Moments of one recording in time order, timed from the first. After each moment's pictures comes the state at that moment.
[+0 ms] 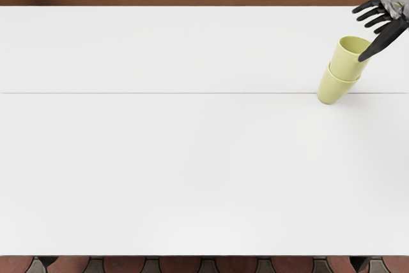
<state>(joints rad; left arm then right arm) -0.06 0.00 -0.03 -0.14 -0.07 -0.16 0.27 1.18 -0.87 0.45 1.27 -0.73 0.10 -0.61</state>
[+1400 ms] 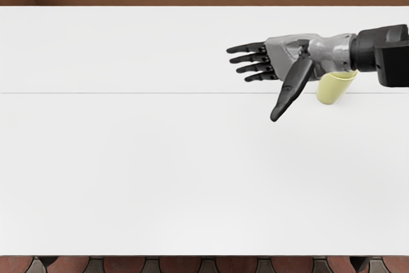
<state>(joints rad) -0.06 0.00 -0.03 -0.14 -0.07 -0.16 0.27 1.09 -0.77 0.58 1.49 -0.11 0.40 -0.61</state>
